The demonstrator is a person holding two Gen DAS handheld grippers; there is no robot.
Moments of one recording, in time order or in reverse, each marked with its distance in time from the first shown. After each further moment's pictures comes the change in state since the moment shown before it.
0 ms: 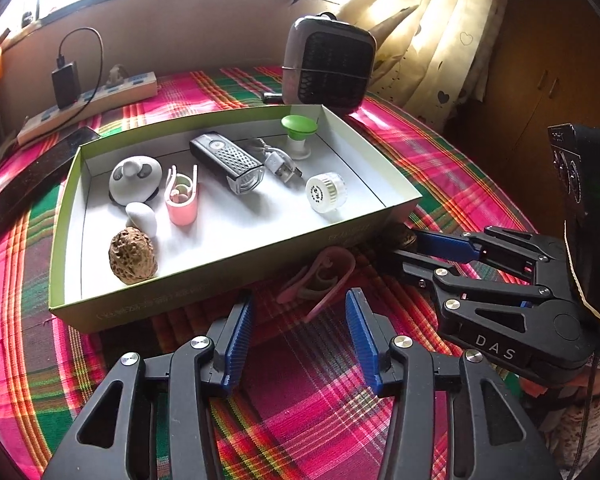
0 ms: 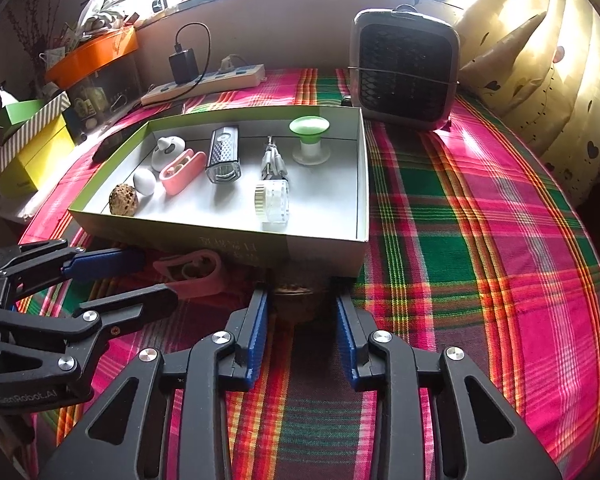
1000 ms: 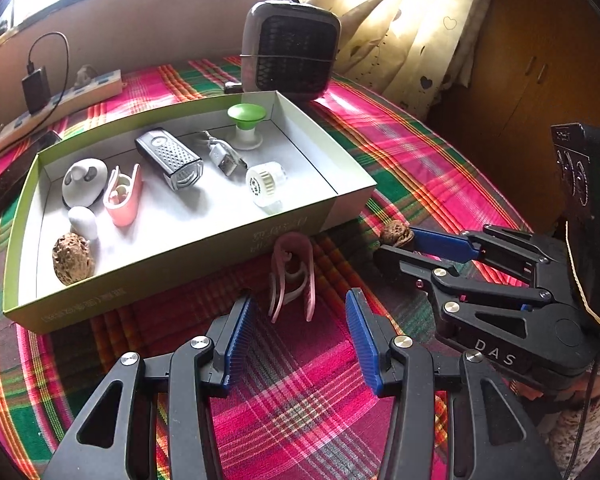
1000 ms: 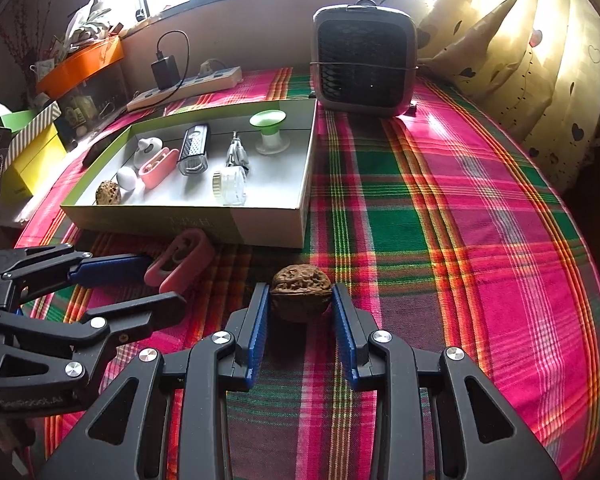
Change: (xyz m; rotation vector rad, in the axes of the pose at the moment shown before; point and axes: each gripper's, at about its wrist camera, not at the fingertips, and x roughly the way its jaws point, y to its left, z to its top) left arm 0.011 -0.035 0.004 0.026 0.039 -0.028; right arm -0.015 -0.027 -0.015 0.042 -0.001 -0.015
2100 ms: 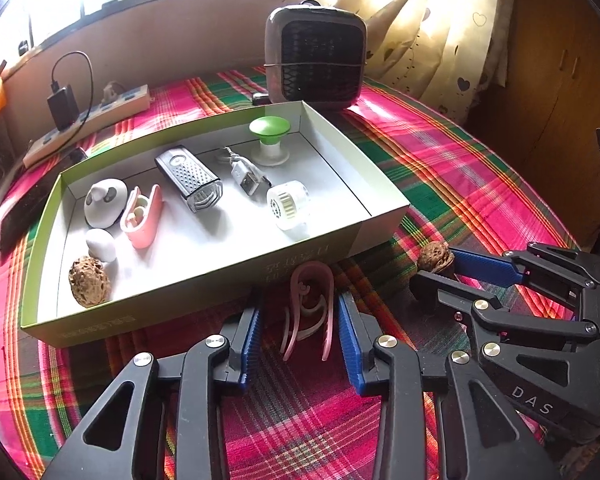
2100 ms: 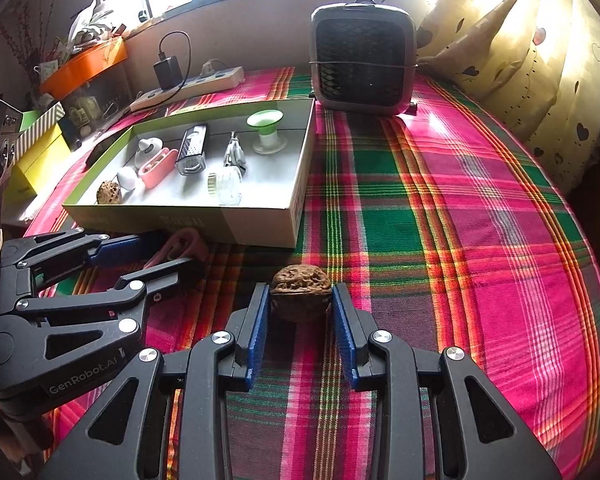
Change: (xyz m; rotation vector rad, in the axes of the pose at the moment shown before) left arm 0.015 -0.011 0.009 -0.004 -0.030 0.181; right arm 0.000 -0.007 0.002 -0.006 0.003 0.023
